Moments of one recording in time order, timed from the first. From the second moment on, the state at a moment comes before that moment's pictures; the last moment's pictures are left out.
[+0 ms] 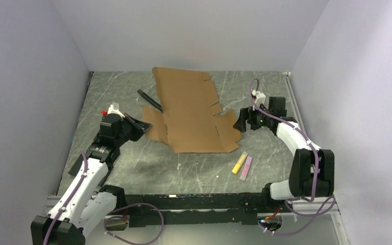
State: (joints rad) left arm -0.20 0.84 0.62 -0.23 0.19 -1.03; right arm -0.02 1.37 0.82 -0.27 -0.66 -0.20
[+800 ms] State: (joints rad) left arm -0.26 0.85 0.64 -0.28 0.21 -0.89; right arm -0.01 1.62 1.00 -0.25 -0.53 -0.07
